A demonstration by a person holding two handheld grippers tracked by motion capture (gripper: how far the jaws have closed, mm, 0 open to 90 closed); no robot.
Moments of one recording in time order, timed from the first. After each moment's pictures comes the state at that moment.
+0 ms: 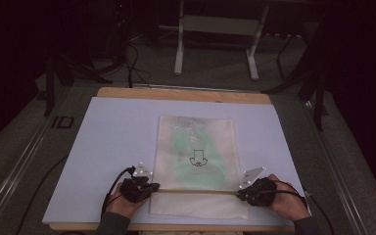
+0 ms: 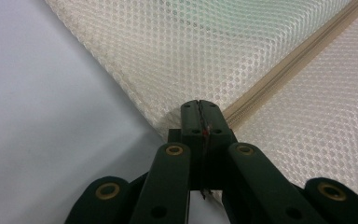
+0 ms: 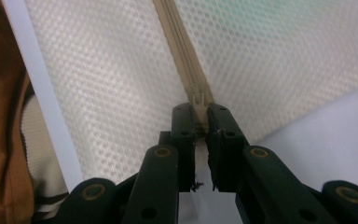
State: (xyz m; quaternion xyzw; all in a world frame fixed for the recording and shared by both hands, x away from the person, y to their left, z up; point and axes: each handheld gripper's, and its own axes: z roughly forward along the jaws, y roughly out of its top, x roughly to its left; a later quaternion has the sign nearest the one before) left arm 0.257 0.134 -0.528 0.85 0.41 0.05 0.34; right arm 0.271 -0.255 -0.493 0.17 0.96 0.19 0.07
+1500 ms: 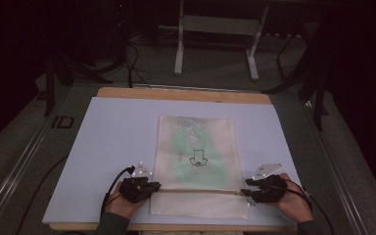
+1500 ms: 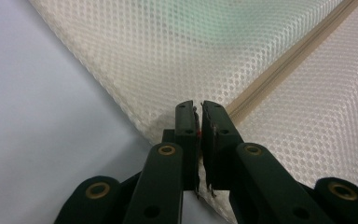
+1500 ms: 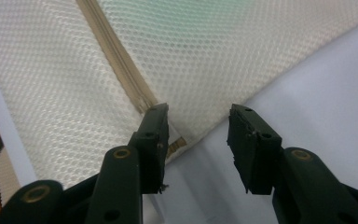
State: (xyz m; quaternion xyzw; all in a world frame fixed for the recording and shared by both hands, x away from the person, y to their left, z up) left arm 0.254 0.135 -0.523 0.84 0.39 0.06 0.37; right arm 0.280 -0.286 -0.498 0.25 0.92 0.28 0.09
